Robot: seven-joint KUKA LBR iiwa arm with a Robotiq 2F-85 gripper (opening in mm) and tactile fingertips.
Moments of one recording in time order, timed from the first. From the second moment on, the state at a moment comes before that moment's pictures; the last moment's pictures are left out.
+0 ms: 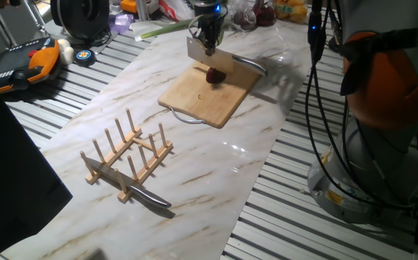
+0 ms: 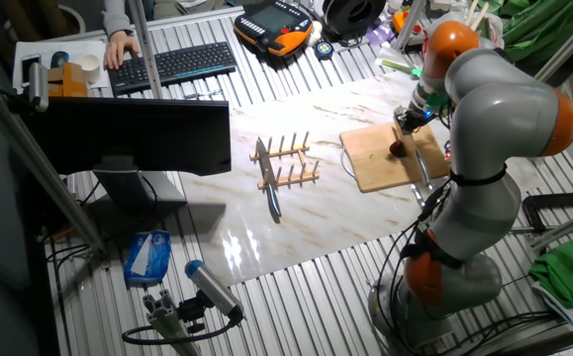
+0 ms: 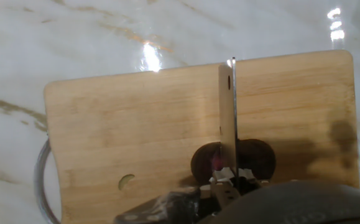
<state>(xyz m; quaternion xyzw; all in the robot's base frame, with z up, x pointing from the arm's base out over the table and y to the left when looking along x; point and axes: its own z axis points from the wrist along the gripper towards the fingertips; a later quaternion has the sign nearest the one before) 0.503 -0.219 0.137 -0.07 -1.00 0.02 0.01</state>
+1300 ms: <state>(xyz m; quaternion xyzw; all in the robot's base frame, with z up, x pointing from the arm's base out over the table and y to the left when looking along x) 0.500 -0.211 0.135 -0.06 -1.00 0.01 0.01</state>
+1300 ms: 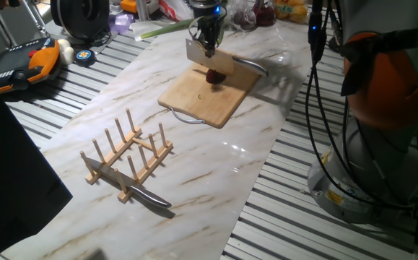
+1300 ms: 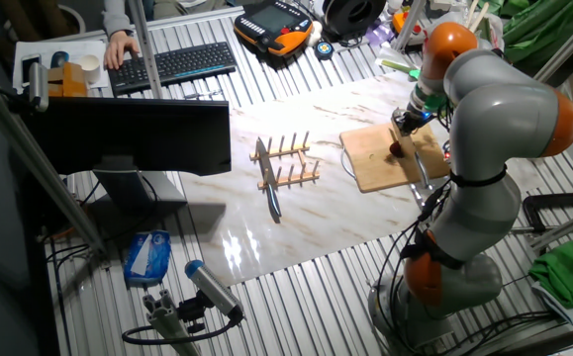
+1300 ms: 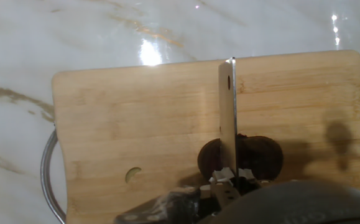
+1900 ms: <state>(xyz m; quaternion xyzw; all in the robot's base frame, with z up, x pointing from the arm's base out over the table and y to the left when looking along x) 0.503 -0.212 0.128 -0.06 -1.00 0.01 0.01</state>
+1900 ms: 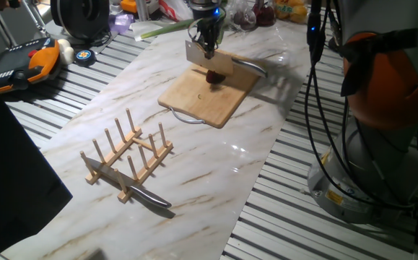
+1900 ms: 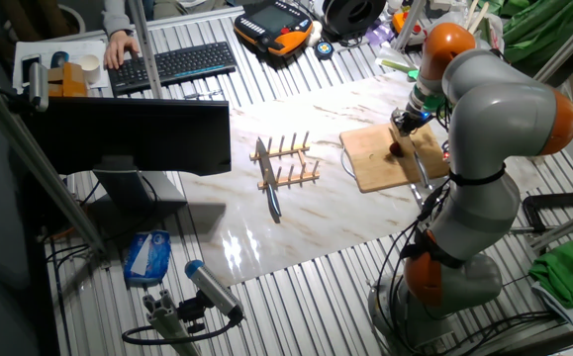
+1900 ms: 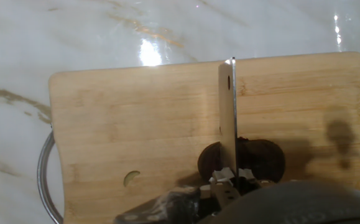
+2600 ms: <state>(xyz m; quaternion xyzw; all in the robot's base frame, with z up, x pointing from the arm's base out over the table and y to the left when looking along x) 0.503 -0.213 0.124 -0.06 -1.00 0.00 0.02</state>
